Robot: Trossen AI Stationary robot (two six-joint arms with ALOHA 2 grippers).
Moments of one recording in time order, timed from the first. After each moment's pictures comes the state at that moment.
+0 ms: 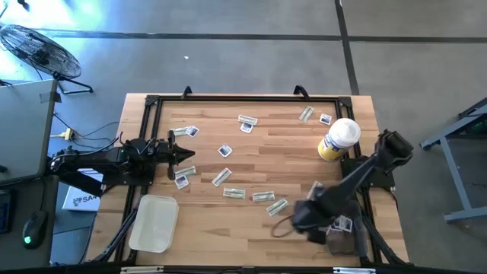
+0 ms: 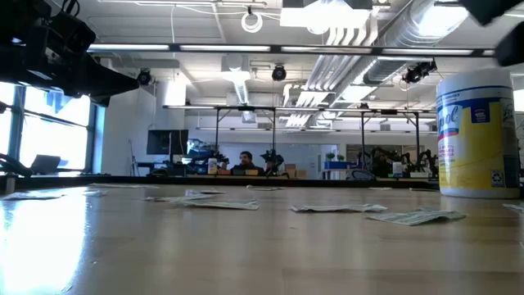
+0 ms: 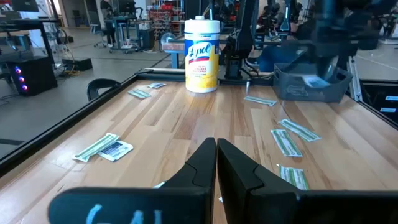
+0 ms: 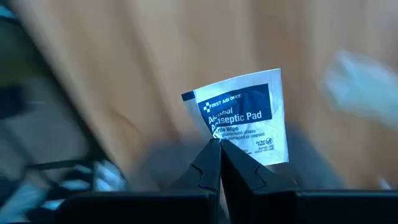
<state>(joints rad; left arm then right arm) 0.05 0.08 0.01 0.02 -0.09 -0.01 0.64 1.66 1.25 -1.17 -0.22 0.91</state>
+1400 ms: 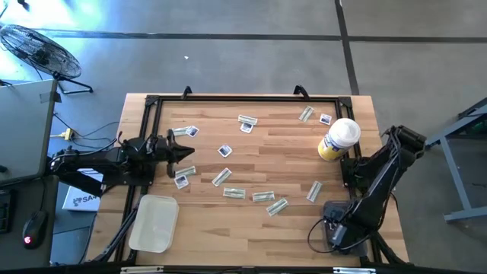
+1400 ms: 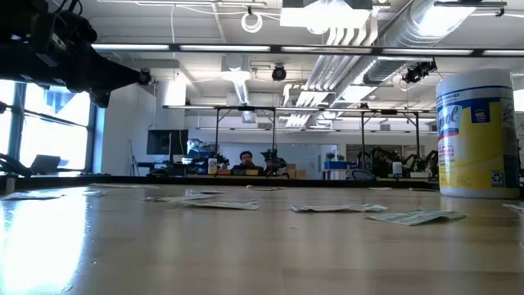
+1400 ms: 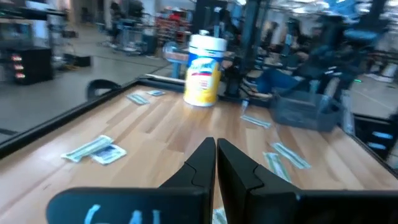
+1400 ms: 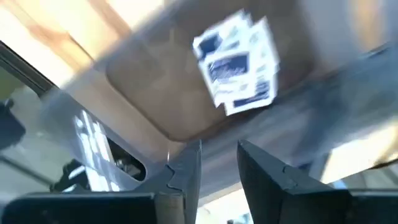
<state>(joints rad) 0.05 0.08 0.01 0.08 -0.13 -0.14 0.95 1.53 1.15 -1.22 -0.26 1.54</state>
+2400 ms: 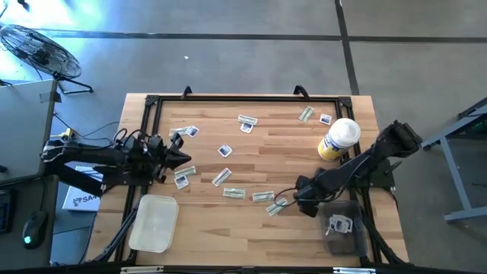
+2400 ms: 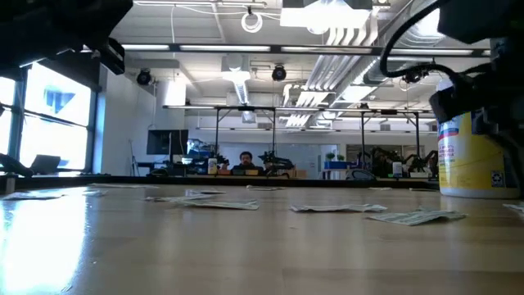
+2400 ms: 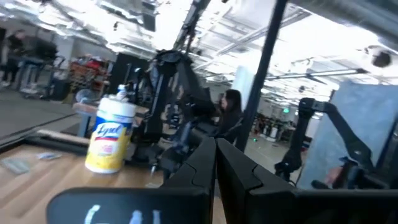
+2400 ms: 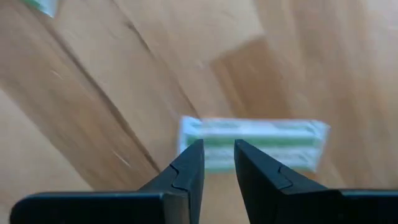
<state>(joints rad) -0.01 0.38 0.01 0.70 0.14 -0.31 0.46 1.53 0.77 -0.83 0.04 0.95</state>
